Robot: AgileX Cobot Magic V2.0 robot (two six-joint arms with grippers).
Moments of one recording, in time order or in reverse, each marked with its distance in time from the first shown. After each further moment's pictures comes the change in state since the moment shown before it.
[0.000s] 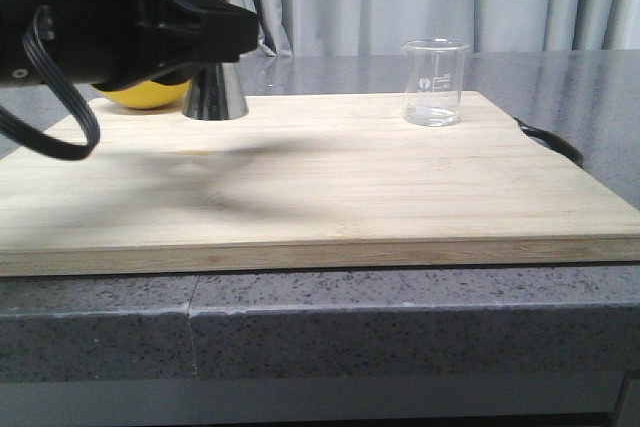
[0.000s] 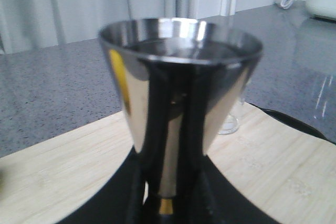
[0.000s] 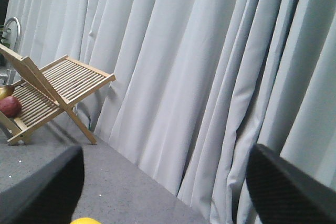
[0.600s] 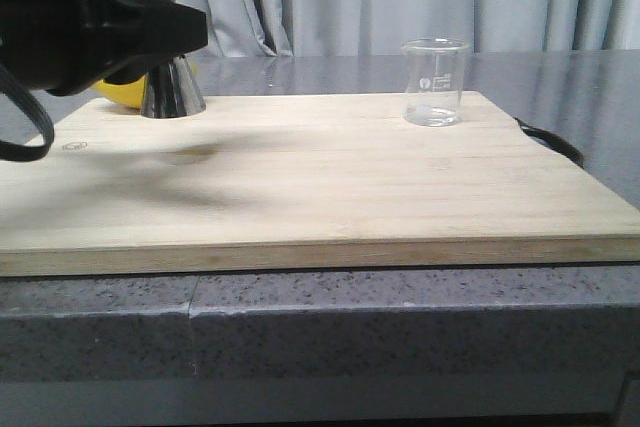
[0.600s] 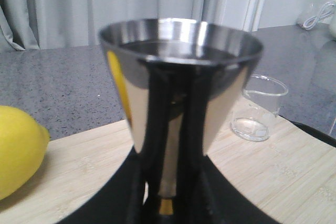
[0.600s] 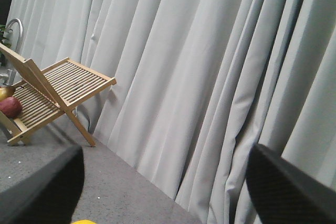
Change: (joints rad) left arm 0.099 0.004 0.066 0.061 -0.106 -0.084; right arm 0.000 -0.020 0.000 -0.013 0.003 0.000
